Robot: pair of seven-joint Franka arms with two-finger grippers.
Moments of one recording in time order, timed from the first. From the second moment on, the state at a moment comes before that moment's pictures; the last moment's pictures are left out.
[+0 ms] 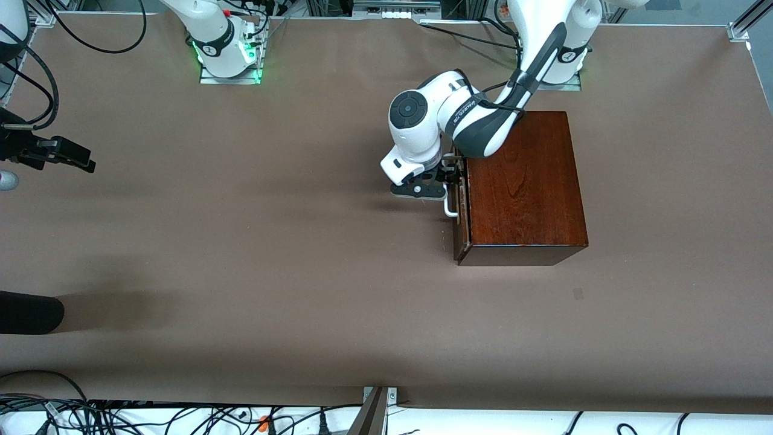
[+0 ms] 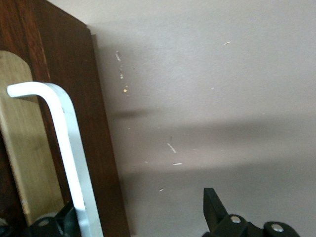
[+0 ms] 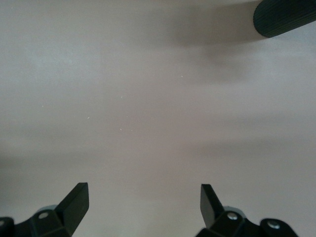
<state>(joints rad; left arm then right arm) -0.56 0.53 -0.23 -1.70 0.23 2.07 -0.76 0.07 0.08 -0.16 -1.61 -0.01 1.64 -0.04</state>
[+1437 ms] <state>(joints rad) -0.73 0.63 -0.15 -1.54 0.24 2.04 -0.76 0.07 0.08 -0.16 -1.61 -0.01 1.64 -0.04</state>
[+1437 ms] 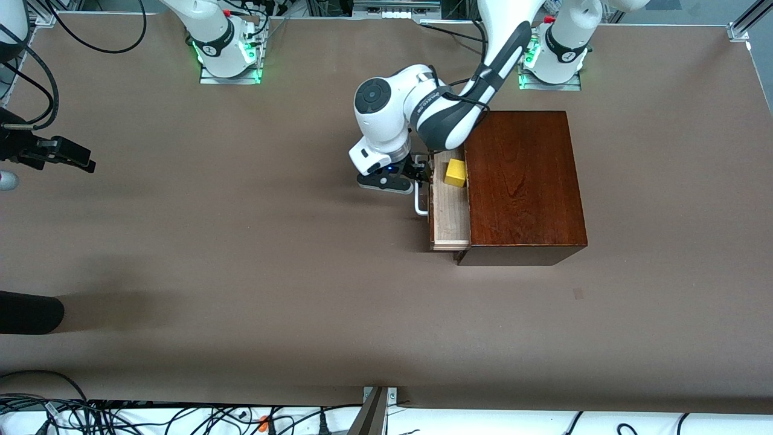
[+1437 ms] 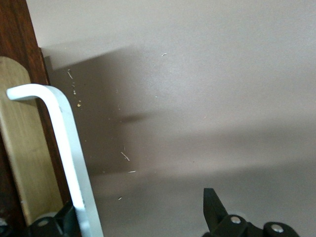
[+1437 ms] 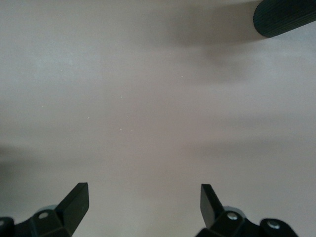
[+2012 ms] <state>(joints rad) -0.76 0.66 -0.14 -1.49 0.24 2.03 -0.76 0.07 0.08 -0.16 -1.61 -0.01 1.64 -0.04</state>
